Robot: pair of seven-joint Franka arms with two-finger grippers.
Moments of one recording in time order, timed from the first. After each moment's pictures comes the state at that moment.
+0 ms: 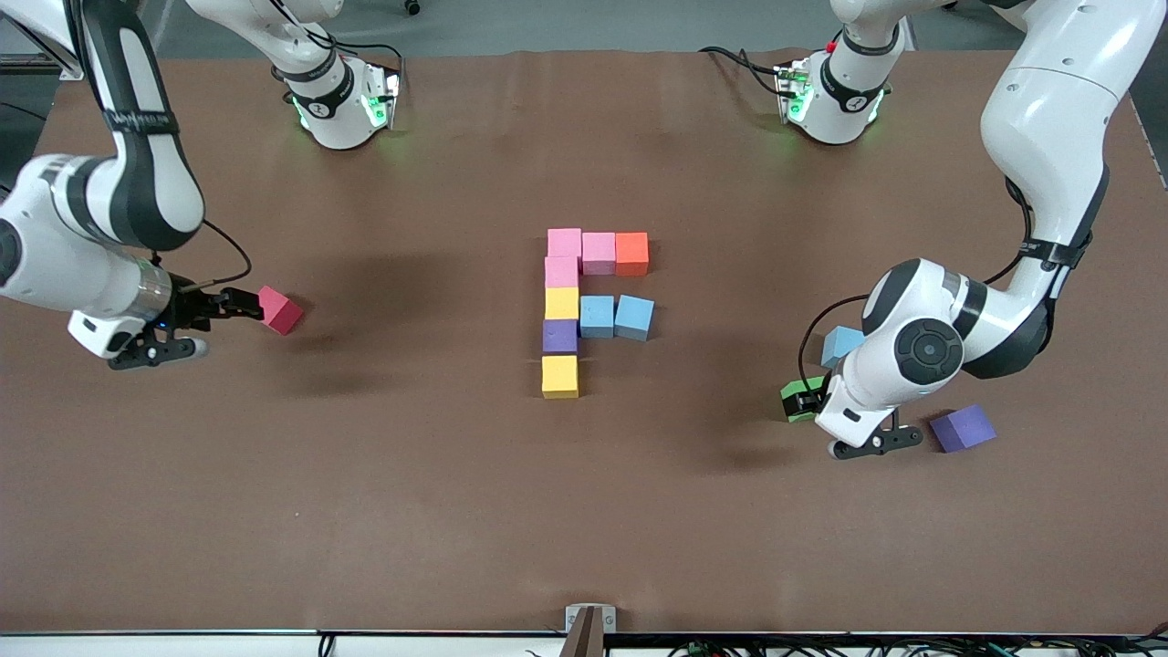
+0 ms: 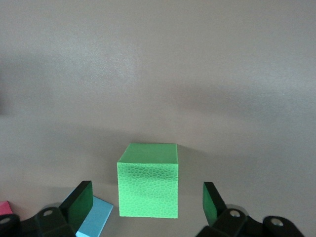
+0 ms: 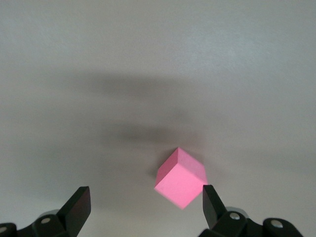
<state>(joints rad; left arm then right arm) 0.29 0.69 -0.64 -1.64 0.48 2.11 -0.67 -0.01 0.11 -0.08 -2.05 0.10 2.01 -0.25</state>
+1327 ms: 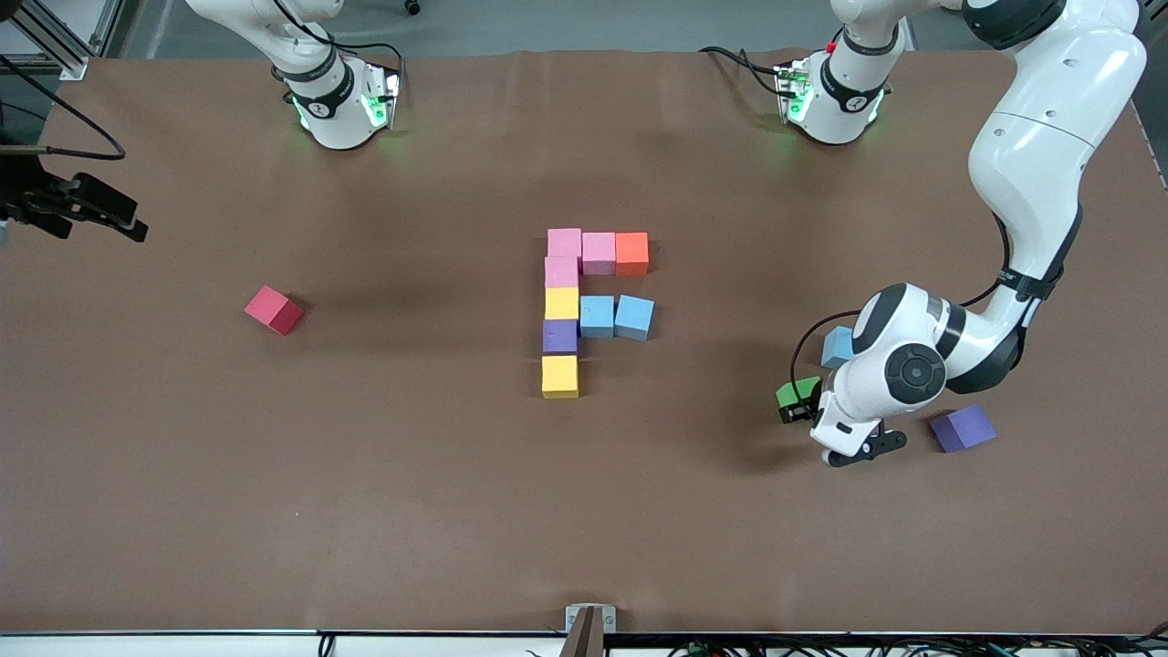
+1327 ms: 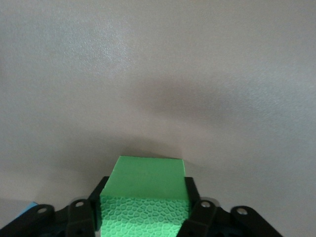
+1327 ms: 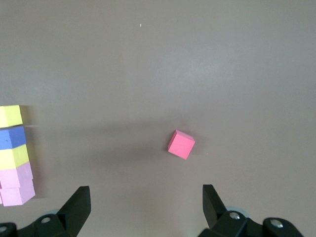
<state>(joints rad) 0.27 0.80 -0.61 -1.63 0.48 2.20 -0.83 -0.01 -0.07 -0.05 -1.62 0.04 1.56 0.03</state>
